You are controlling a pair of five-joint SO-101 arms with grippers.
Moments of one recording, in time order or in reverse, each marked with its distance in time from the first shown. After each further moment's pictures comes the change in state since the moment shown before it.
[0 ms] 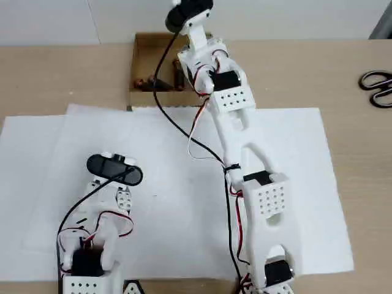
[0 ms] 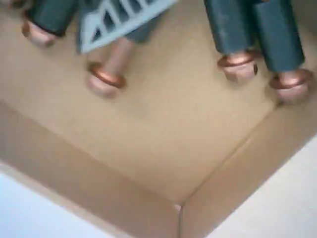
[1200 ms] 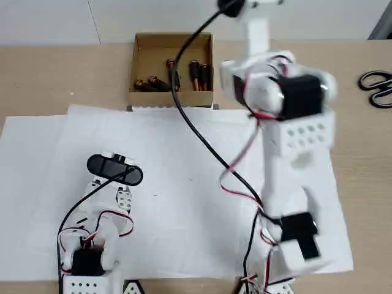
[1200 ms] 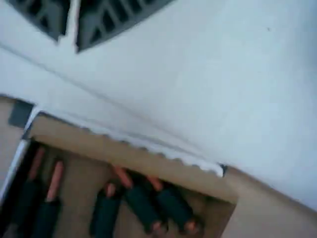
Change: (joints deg) left arm 0.0 0.0 0.0 0.0 0.0; right arm 4.4 -41.7 -2.3 57.4 -12.7
